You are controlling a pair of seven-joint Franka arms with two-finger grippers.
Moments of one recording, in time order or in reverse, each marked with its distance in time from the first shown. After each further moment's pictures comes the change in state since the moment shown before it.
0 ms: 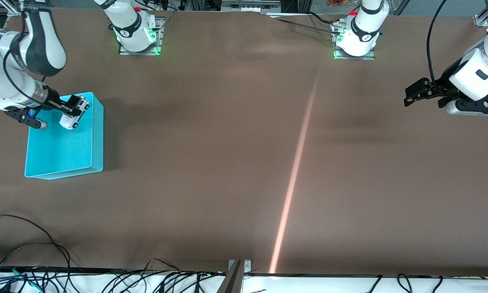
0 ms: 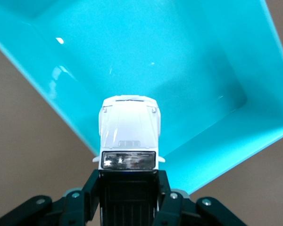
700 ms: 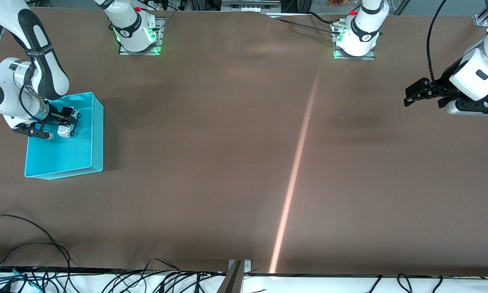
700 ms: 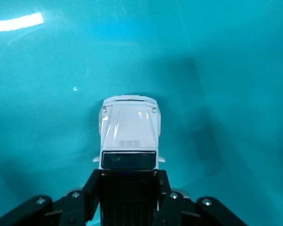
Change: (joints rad) left arm 0.000 0.000 0.000 0.000 0.000 0.000 0.000; right arm -0.015 0.294 -0.115 0.009 -0.102 0.293 -0.206
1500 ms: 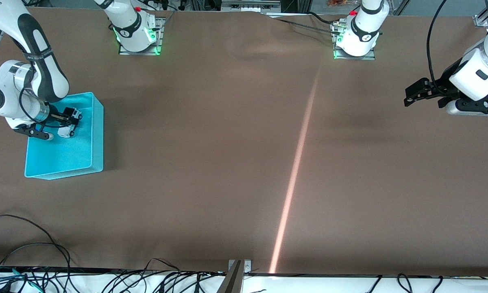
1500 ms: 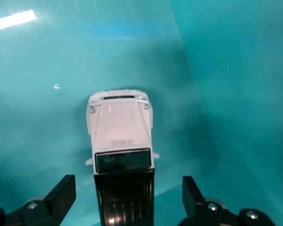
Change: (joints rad) left arm 0.000 0.000 0.000 0.000 0.000 0.000 0.000; right arm -0.014 0.007 -0.001 0.023 0.000 -0.044 0.024
